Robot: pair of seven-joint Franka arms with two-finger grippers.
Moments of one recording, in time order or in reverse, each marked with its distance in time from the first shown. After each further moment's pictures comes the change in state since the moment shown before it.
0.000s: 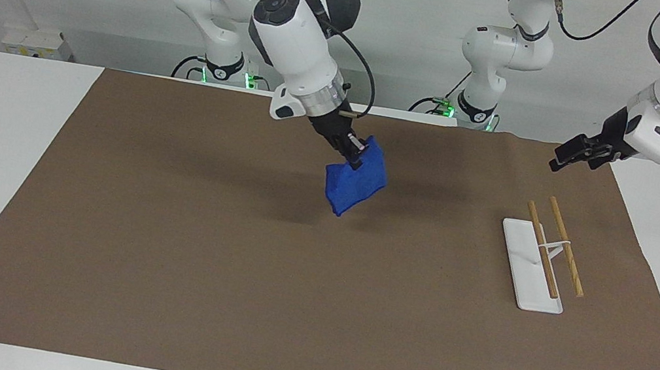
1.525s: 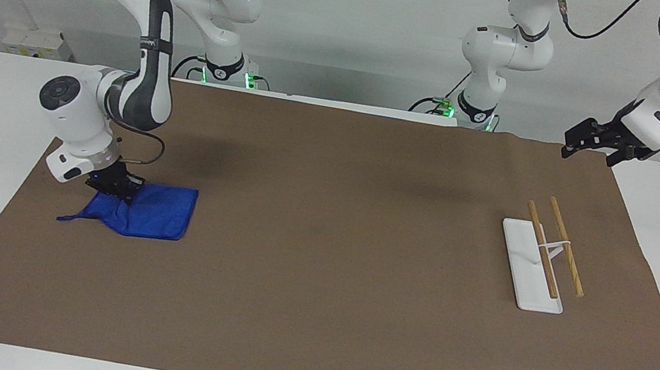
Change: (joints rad) left arm -0.007 0.052 -0.006 0.177 0.202 -0.214 0.495; right arm -0.052 0.005 -0.771 -0.440 -0.277 0.093 -1.513
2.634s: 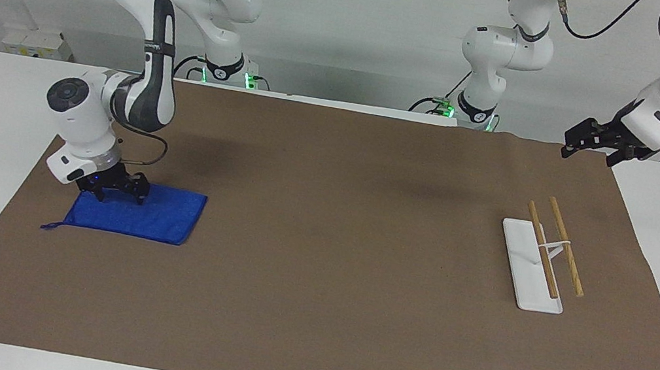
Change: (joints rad) left arm 0.000 0.000 0.000 0.000 0.000 0.000 0.000; right arm 0.000 0.014 -0.004 -0.035 -0.104 0.090 0.000
